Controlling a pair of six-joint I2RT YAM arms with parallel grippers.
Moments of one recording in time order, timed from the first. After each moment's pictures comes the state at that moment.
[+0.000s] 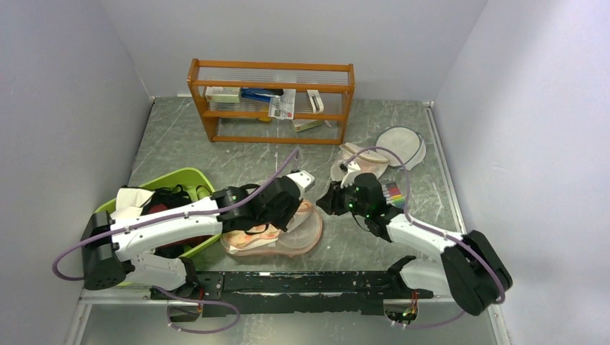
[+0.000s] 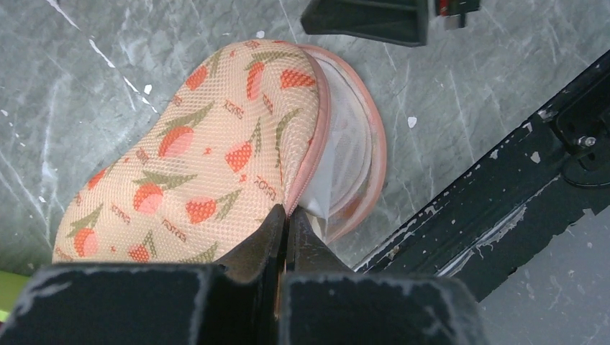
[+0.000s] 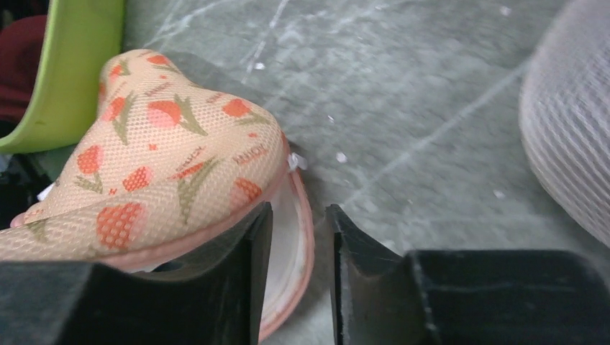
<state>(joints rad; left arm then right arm) -1.17 1.28 1.07 -0.62 -0.26 -0.35 0.56 1.22 0.38 0.38 -0.30 0.39</state>
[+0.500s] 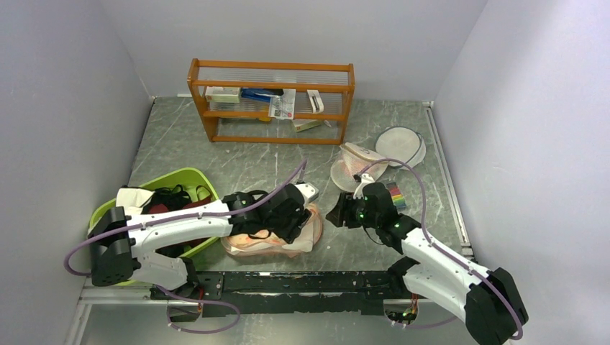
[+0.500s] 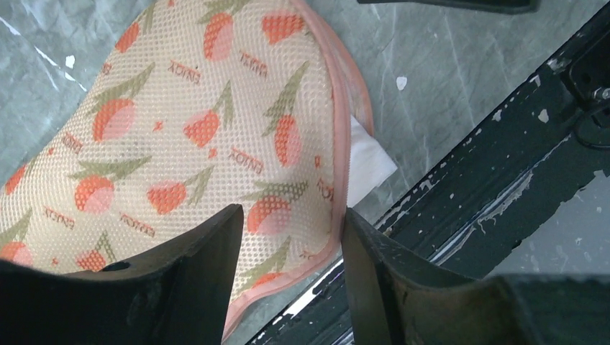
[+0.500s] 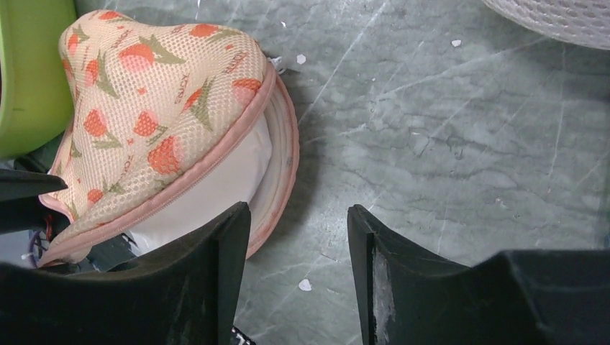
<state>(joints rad) -1.17 1.36 1.00 -0.55 -0.15 -0.36 0.55 0.90 0.35 -0.09 -0.19 0.53</state>
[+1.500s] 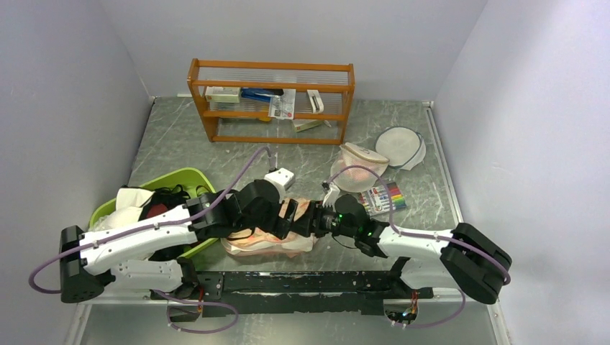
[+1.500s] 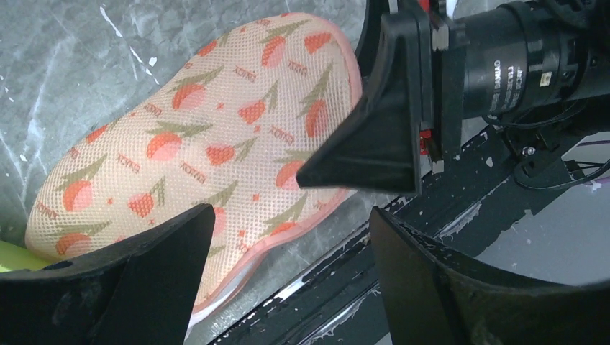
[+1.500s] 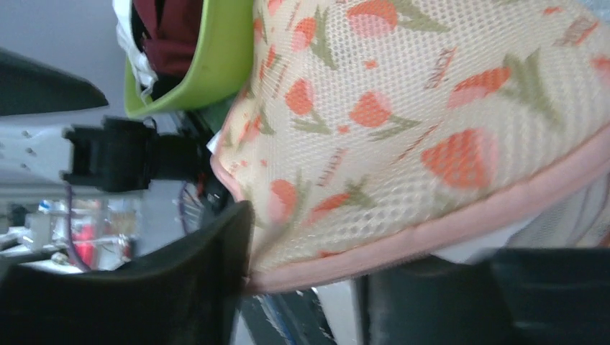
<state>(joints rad) -1.17 1.13 1.00 -0.65 -0.27 -0.49 0.91 1.20 0.30 0.51 -0.23 0.85</state>
